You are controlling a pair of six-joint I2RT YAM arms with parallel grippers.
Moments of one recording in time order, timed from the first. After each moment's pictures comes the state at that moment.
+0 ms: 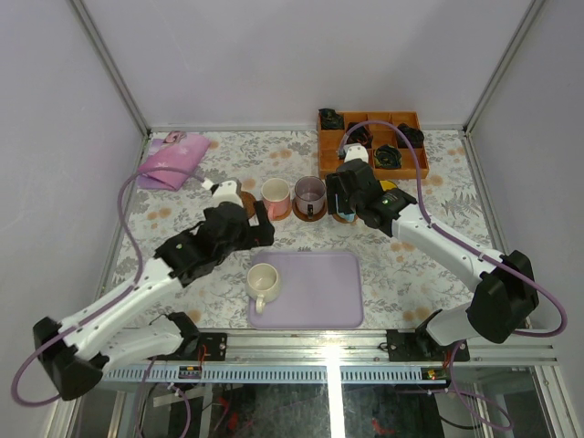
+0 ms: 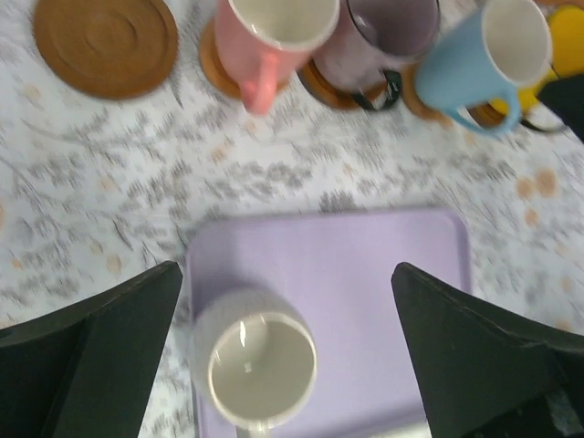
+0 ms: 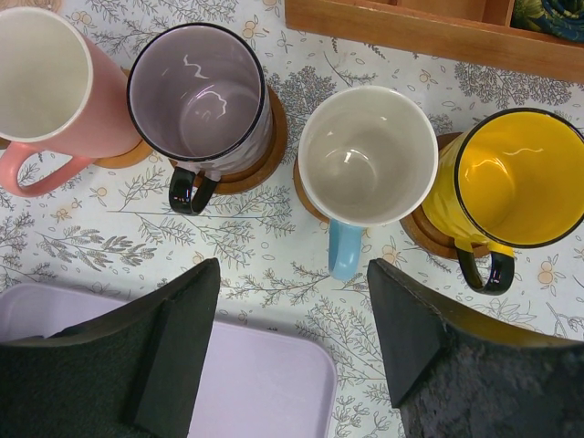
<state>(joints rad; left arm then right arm) -0.78 1.02 0.90 -0.54 -0.40 -0.69 0.67 1.44 1.17 -0.45 0.35 0.32</state>
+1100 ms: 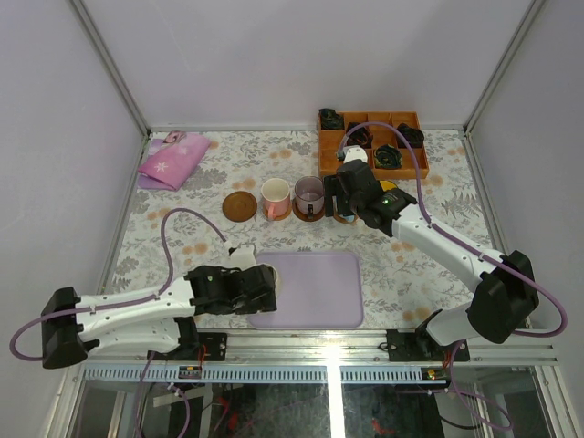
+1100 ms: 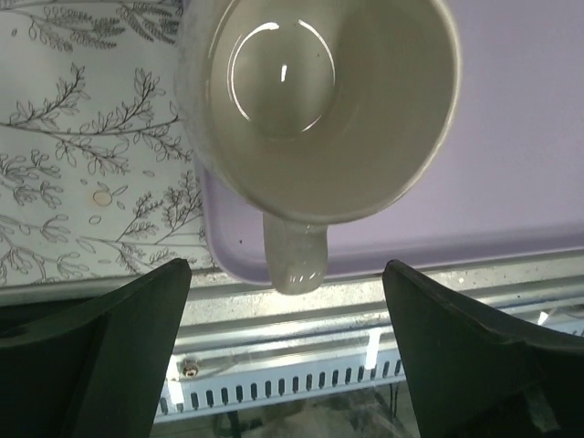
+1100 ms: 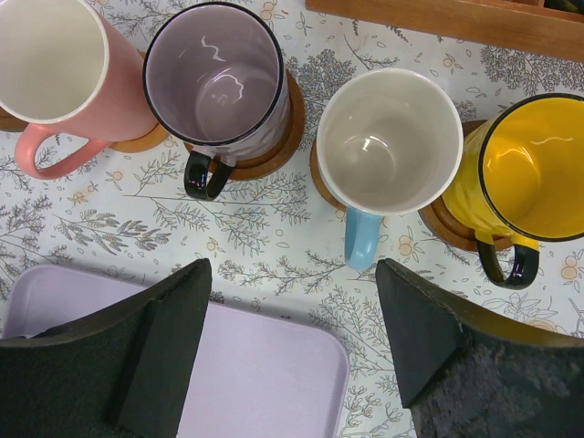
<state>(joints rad) -1.19 1.00 0.69 -0.91 -0.28 -1.23 0.67 1.44 1.17 -0.47 0.30 0.34</state>
